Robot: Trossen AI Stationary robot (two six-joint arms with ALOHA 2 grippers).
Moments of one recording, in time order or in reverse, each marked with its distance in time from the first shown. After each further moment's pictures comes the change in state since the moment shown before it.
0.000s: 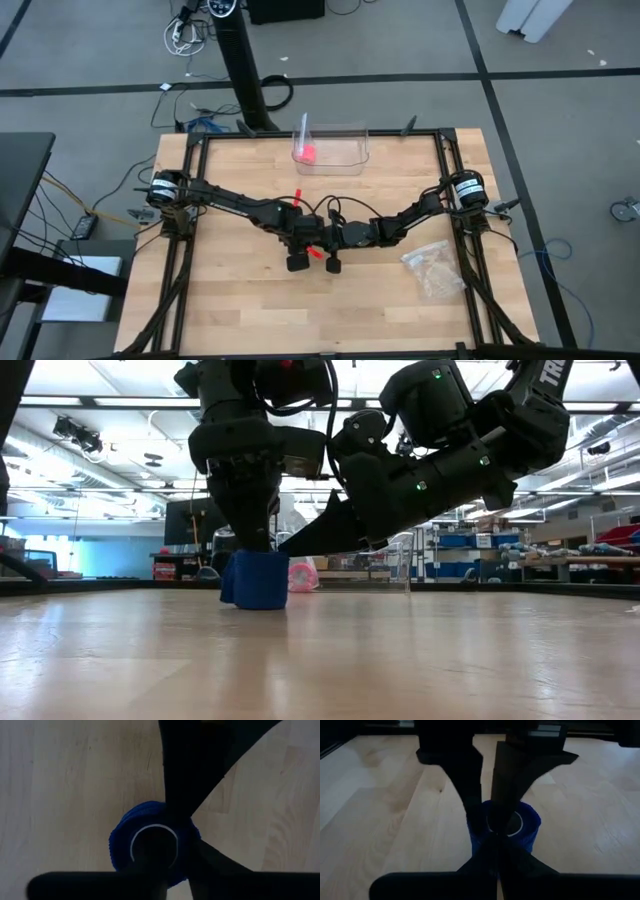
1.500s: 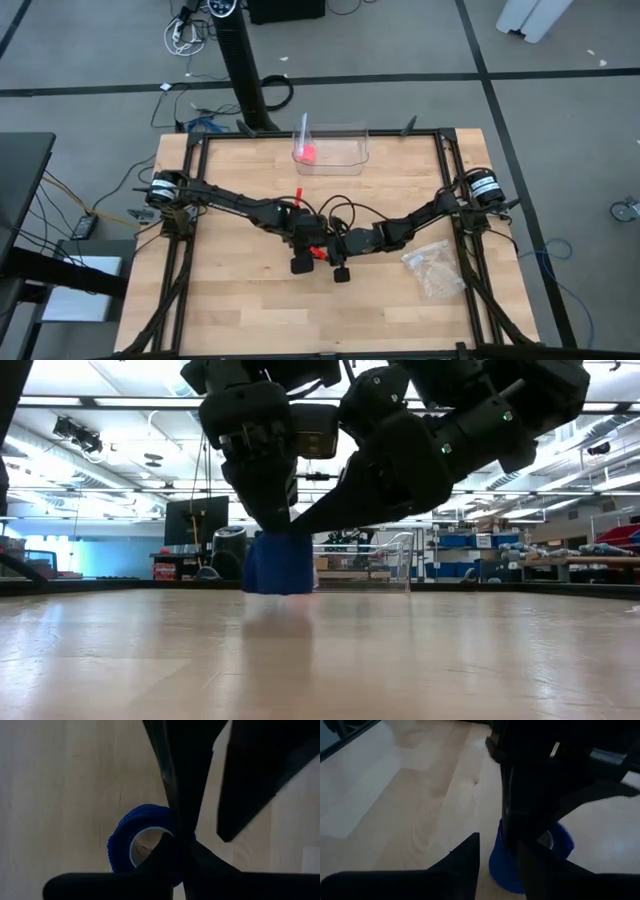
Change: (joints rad) left arm -0.018 -0.001 0.024 0.081 0.076 0.044; right arm 0.046 -0.120 0.029 -0.202 -0.015 -0.107
